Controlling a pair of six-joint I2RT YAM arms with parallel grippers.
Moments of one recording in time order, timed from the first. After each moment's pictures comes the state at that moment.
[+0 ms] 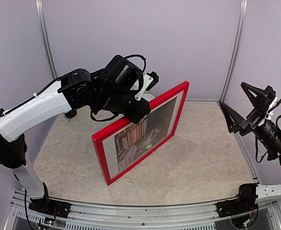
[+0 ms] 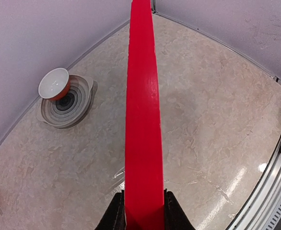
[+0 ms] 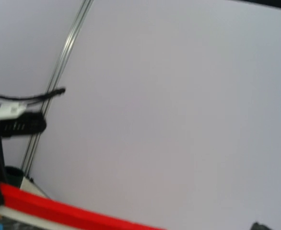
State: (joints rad) left arm -1.14 1.75 1.96 -0.91 -0.32 -0.12; right arm 1.17 0.45 0.76 0.11 0.43 -0.60
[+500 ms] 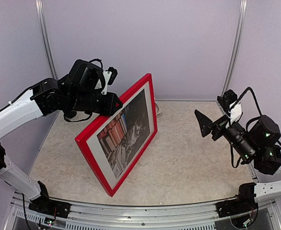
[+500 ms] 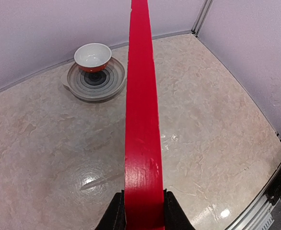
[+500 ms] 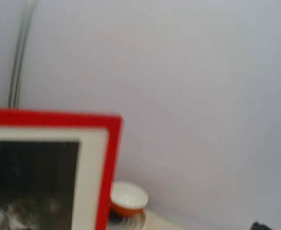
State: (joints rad) left arm -0.97 1.46 1.60 -0.75 -0.27 -0.38; right arm 1.15 0.66 0.64 0.27 0.63 -0.40
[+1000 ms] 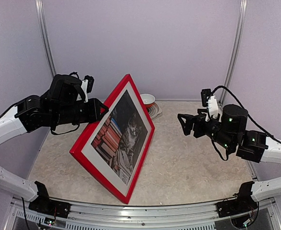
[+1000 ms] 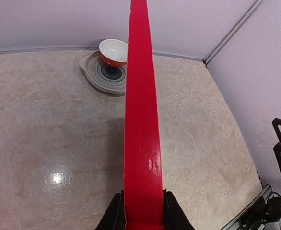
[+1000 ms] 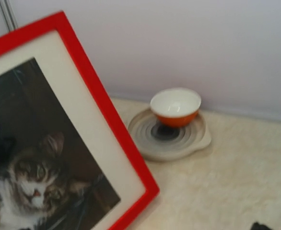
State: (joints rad) left arm -0.94 1.22 1.30 -0.61 -0.32 -0.62; right arm 0.96 0.95 0.75 0.04 0.46 0.21
